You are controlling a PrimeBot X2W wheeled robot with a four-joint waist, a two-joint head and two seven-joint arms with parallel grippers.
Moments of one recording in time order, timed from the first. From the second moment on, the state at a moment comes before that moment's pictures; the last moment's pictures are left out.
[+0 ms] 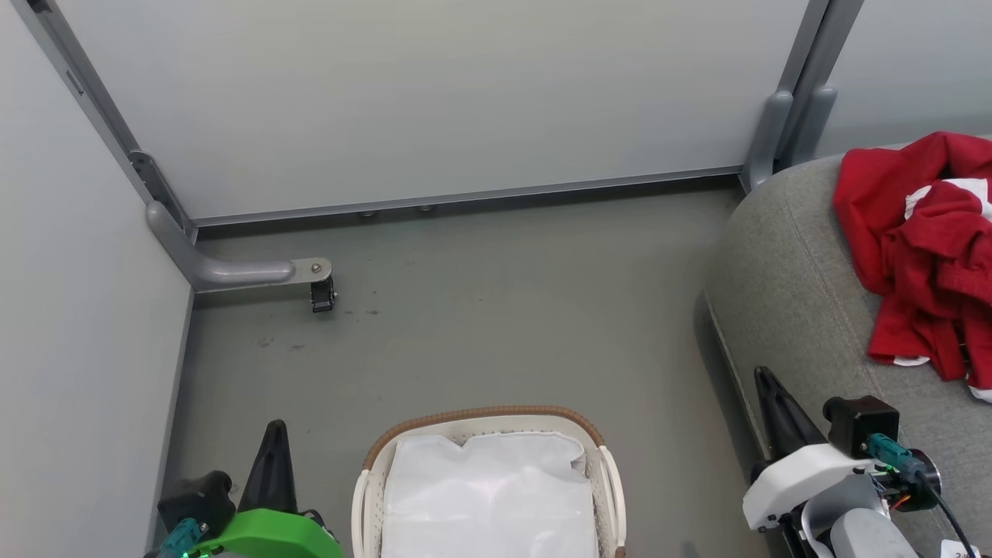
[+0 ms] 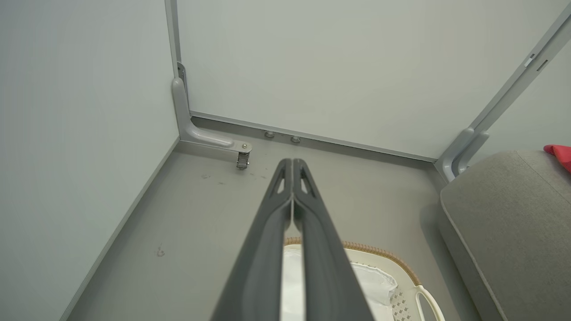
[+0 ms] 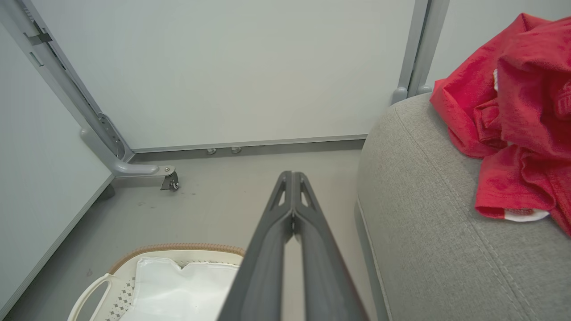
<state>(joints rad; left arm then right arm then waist) -0.03 0.05 -0.10 0.39 -0.37 -0.04 -0.25 -0.15 -0.04 -0.01 0.44 0.15 0.13 -0.25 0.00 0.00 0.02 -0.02</state>
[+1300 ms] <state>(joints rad) -0.04 0.05 0.00 0.32 -0.94 -0.08 -0.09 -0.13 -0.04 -0.06 0.35 0.82 0.13 -0.09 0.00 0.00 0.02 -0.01</state>
